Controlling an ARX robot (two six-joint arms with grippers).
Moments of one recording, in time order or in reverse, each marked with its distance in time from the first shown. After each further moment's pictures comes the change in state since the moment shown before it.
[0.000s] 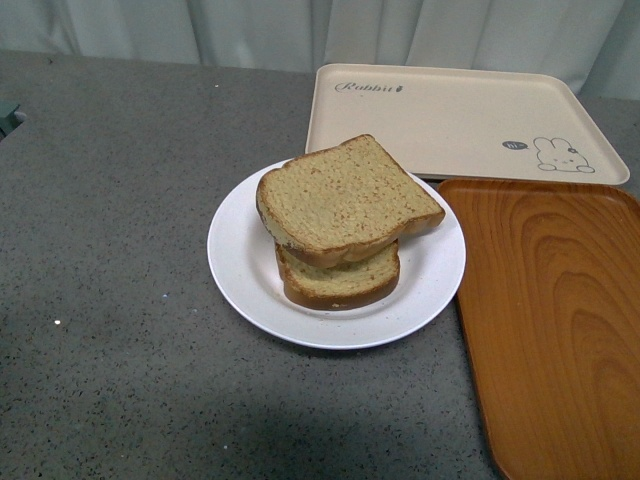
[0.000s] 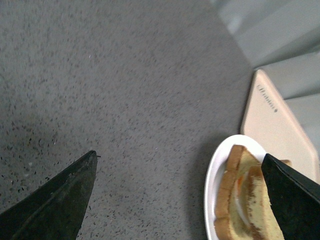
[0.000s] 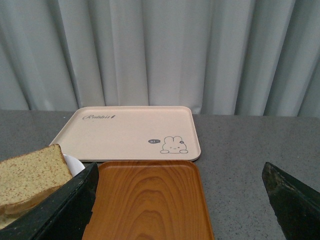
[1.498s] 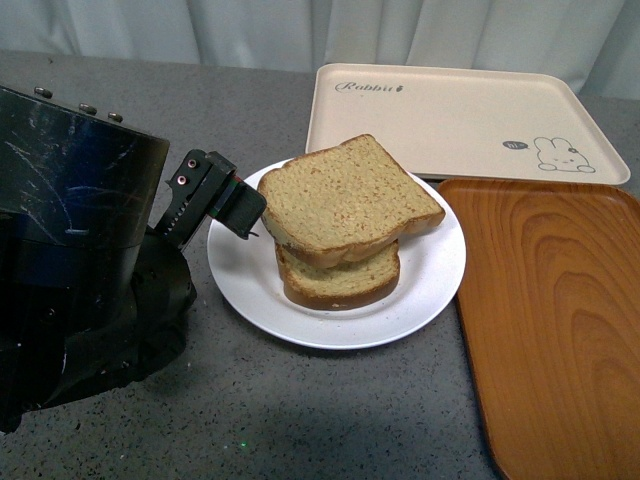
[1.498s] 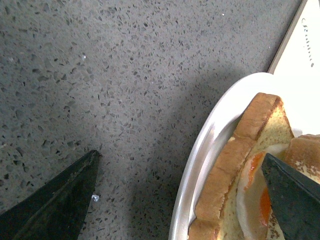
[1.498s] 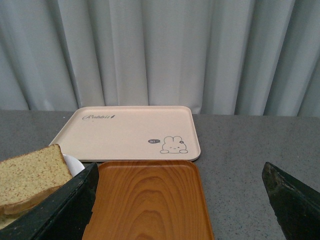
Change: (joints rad) left arm -0.235 0.718 0.409 0.079 0.011 -0.372; right arm 0.000 0.000 0.000 0.000 0.000 0.000
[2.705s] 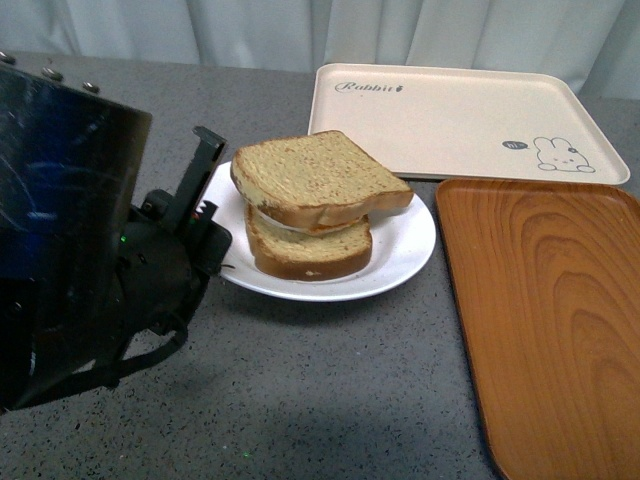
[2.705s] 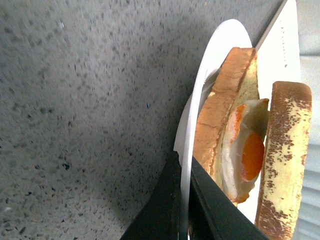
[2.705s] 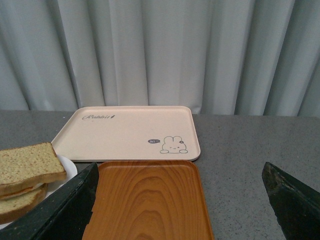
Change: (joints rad) left arm 0.006 -0.075 -0.024 -0.012 0.023 -0.093; right arm 0.000 0.000 0.000 0.000 0.000 0.000
